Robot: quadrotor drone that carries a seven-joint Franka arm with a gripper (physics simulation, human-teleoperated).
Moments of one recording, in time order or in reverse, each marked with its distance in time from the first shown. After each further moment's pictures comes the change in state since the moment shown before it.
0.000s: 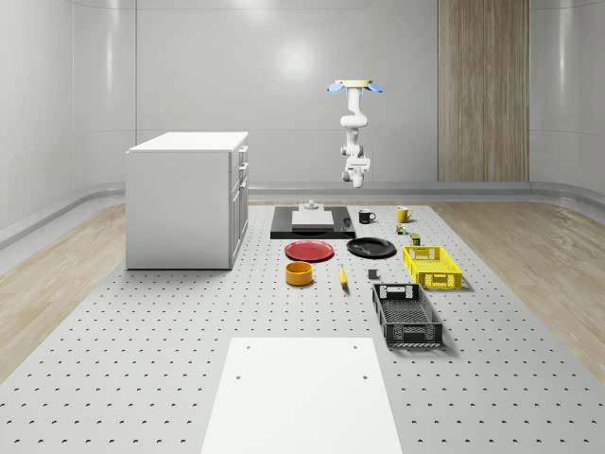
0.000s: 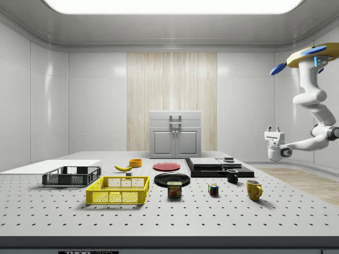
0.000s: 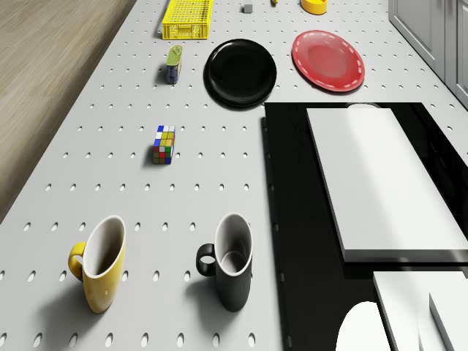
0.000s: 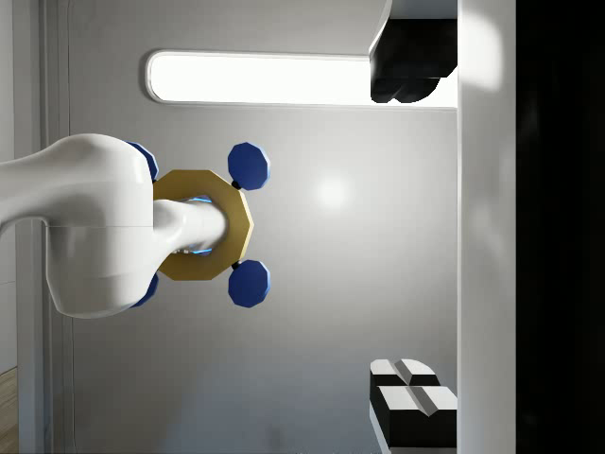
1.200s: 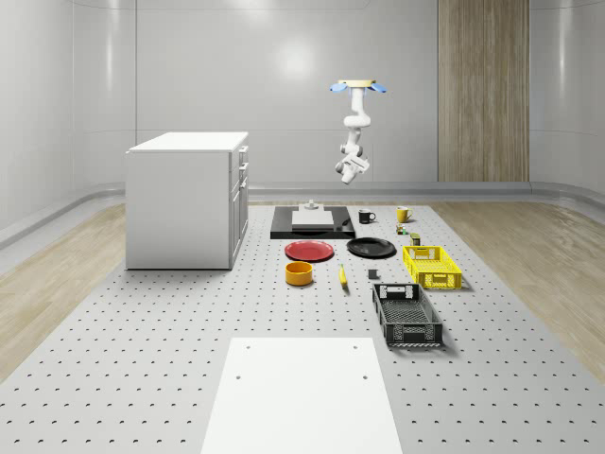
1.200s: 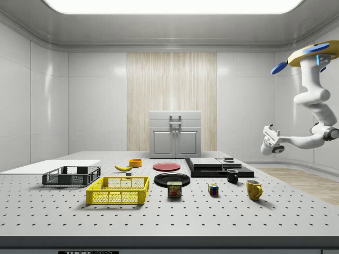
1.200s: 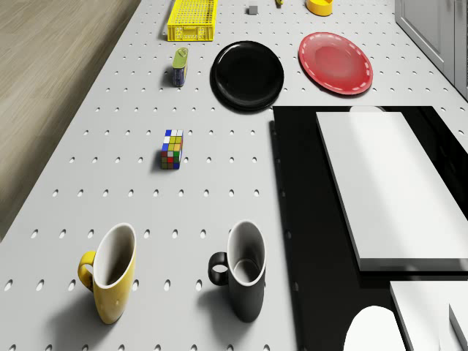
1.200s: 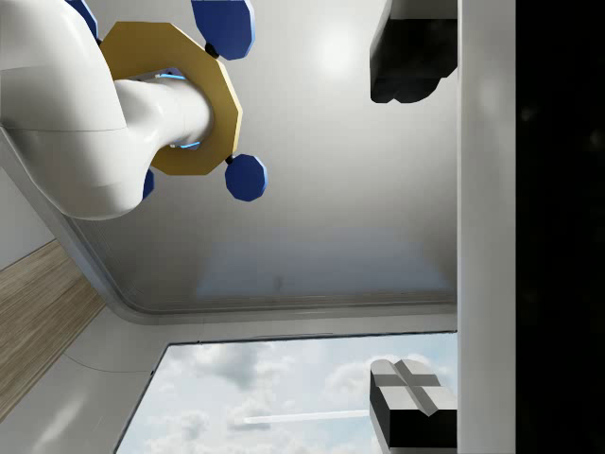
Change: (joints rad) arm -0.103 -0.031 0.323 -0.095 -0.461 0.030 0.066
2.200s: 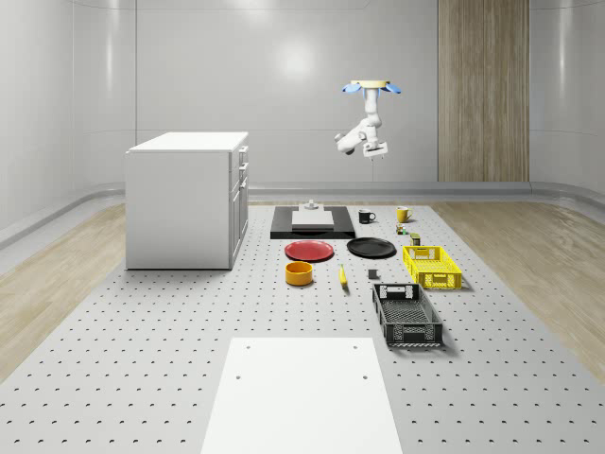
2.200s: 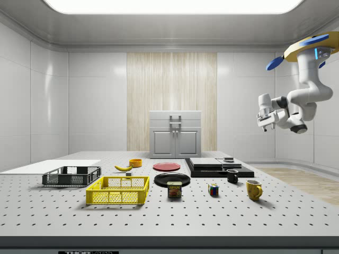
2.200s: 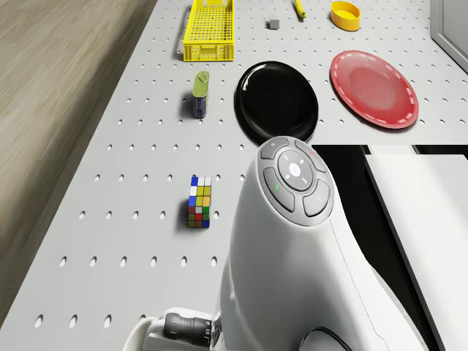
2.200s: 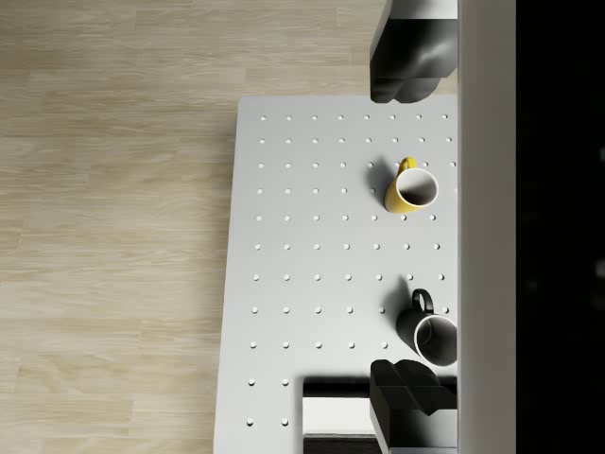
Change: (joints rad) arm -0.774 -0.241 0.851 -0.738 -1.480 -0.214 0.620
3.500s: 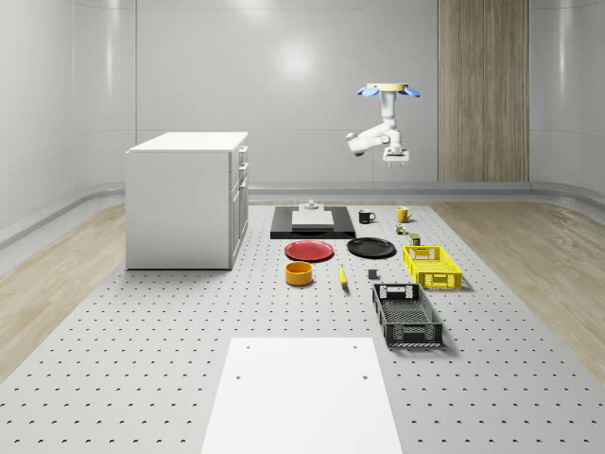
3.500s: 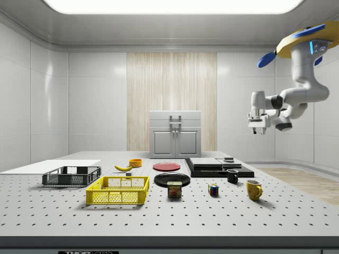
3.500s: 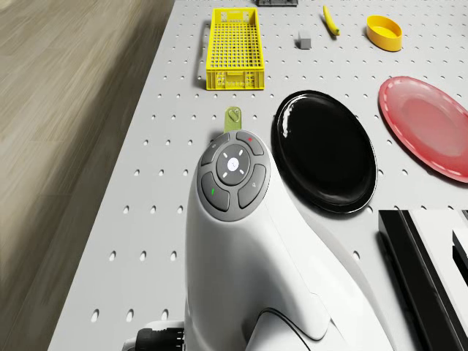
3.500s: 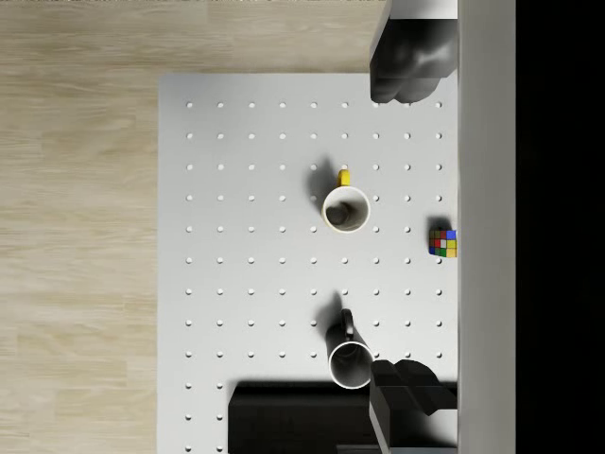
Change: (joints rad) arm -0.182 -0.163 0.104 -0.008 0.000 0.038 0.132
